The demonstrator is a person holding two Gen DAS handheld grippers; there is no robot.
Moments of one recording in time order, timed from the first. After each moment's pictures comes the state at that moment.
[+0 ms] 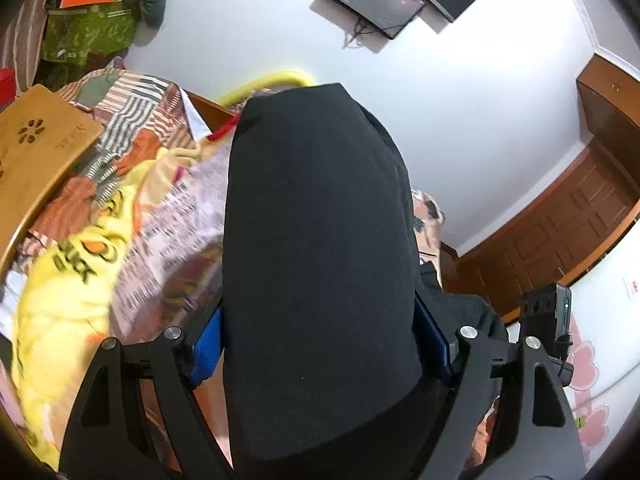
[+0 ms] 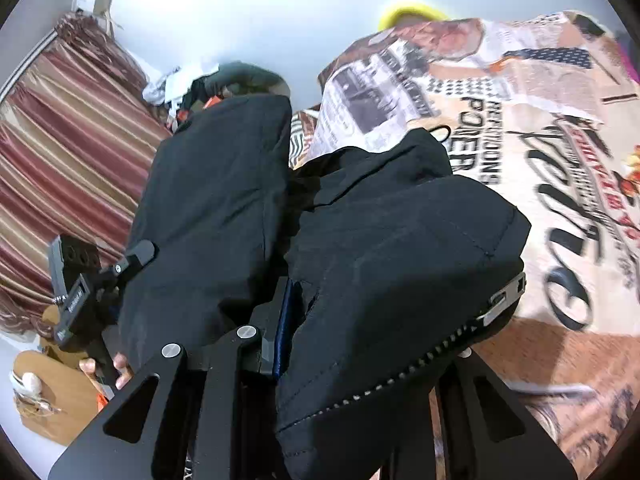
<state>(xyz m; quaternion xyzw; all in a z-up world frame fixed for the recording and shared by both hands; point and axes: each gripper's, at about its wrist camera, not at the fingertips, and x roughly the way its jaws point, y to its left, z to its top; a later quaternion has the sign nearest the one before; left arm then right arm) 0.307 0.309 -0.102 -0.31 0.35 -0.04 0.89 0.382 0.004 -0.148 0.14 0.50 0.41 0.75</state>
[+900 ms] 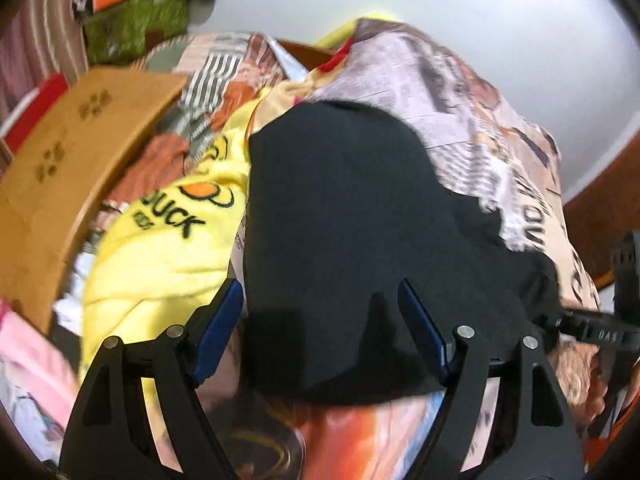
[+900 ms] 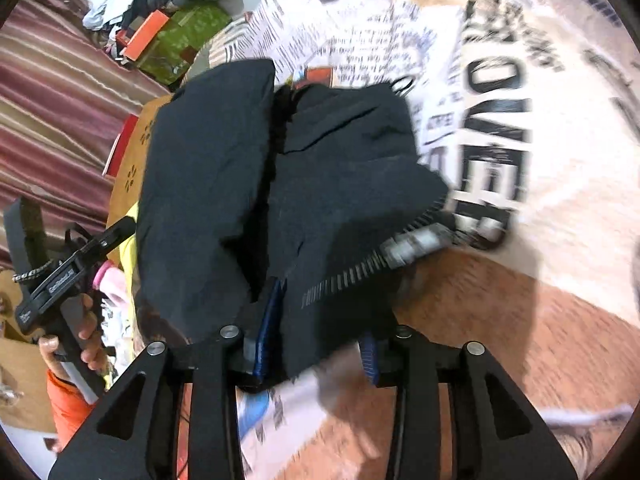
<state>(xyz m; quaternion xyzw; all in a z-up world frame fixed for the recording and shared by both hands) 0.295 0.332 -0.202 -0.18 0.46 0.09 0.86 0.387 0.057 -0.248 0.02 0.60 0.35 0.72</state>
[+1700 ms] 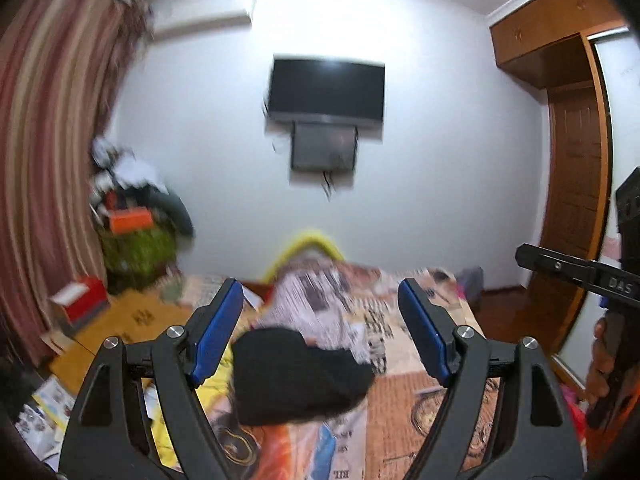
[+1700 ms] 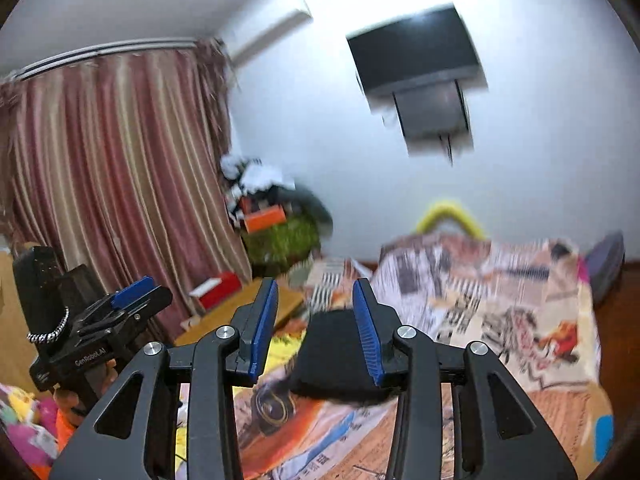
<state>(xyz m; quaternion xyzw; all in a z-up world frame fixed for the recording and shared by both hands) 0.018 0.145 0.076 -0.04 0.09 0.09 0.99 0.142 -0.052 0.032 0.05 0.15 0.42 0.89</state>
